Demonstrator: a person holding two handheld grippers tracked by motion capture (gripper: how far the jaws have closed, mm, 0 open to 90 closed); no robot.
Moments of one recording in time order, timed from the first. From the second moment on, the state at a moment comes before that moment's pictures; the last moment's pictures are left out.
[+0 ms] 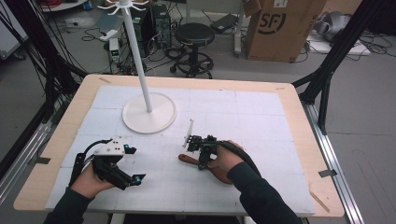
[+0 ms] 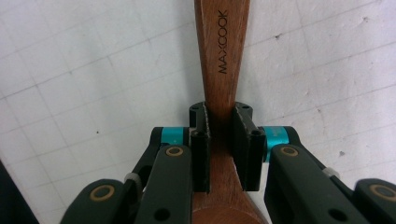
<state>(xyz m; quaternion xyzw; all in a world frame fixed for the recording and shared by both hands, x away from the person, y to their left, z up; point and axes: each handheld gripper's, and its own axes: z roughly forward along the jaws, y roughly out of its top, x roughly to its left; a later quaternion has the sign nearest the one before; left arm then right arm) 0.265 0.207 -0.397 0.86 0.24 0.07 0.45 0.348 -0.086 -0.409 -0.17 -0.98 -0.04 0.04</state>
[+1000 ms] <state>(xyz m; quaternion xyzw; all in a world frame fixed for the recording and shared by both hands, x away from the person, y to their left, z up) 0.265 0.209 -0.396 0.86 0.24 0.07 0.45 0.356 -0.139 -0.372 -0.18 -0.96 -0.22 0.09</state>
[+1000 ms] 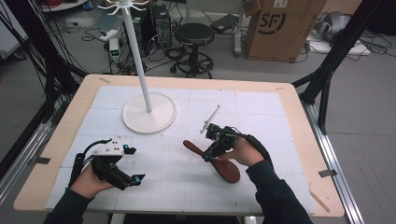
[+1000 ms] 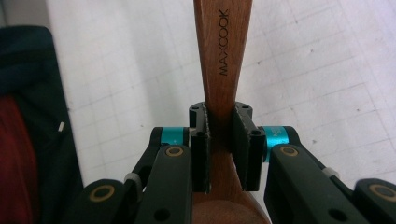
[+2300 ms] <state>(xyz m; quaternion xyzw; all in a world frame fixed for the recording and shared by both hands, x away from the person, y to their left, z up) 0.265 0.210 -0.395 0.85 0.24 0.06 0.46 0.389 -0.150 -0.285 -0.18 -0.91 -0.37 0.05</state>
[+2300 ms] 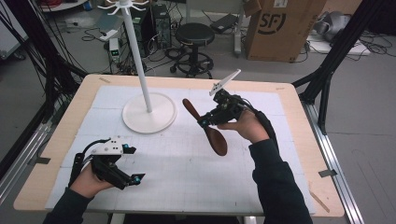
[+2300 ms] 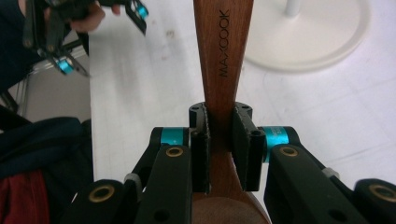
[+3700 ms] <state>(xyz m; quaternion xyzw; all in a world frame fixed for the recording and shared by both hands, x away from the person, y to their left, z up) 0.265 0.213 -0.396 0.85 0.23 0.06 0.47 0.435 -0.109 -0.175 -0.14 -0.88 -0.45 -0.01</state>
